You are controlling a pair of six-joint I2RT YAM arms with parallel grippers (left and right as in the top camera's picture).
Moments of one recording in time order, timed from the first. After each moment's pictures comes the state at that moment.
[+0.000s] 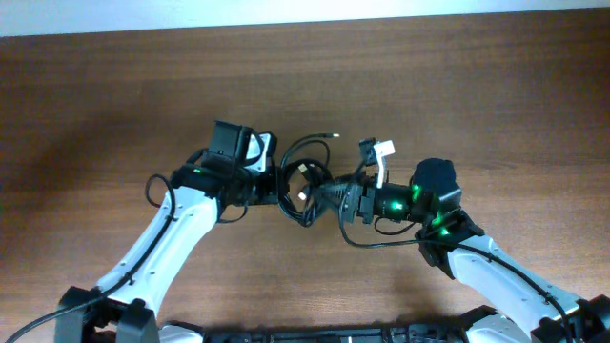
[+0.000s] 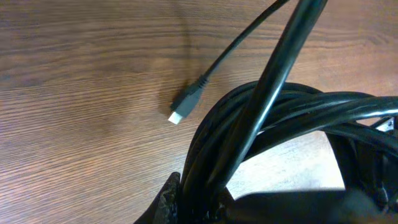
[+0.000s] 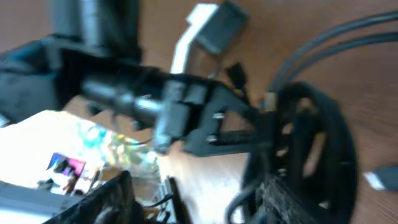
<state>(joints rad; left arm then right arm) -0.32 1.48 0.96 -0.60 0.41 -0.34 0.38 1.30 0.45 0.61 -0.88 0.80</state>
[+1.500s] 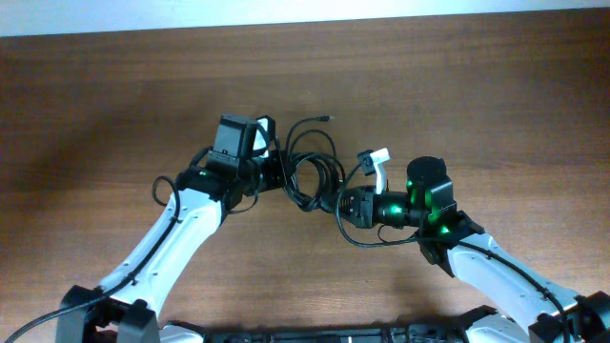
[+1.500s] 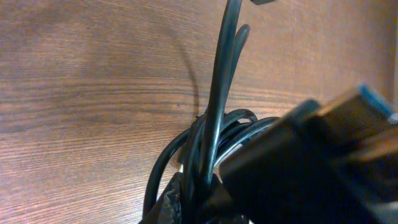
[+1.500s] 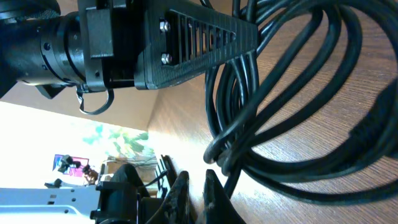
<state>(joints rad) -0.34 1.48 0.94 -0.40 0.36 -0.56 0.37 1.31 0.46 0.40 -0.92 0.77</state>
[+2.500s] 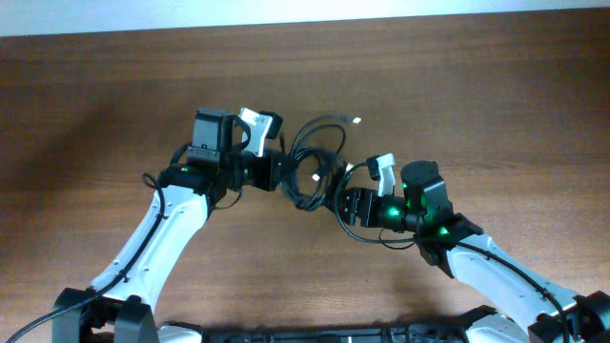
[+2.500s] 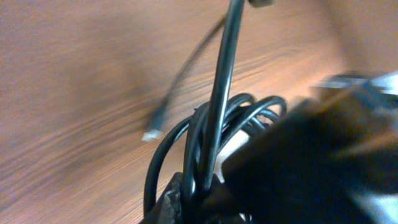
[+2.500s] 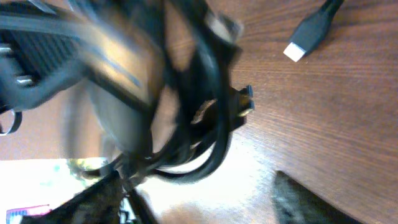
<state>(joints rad) -0.25 1.48 0.95 -0.39 0.62 -0.11 0.38 1.31 0.45 0.23 -0.70 0.76</state>
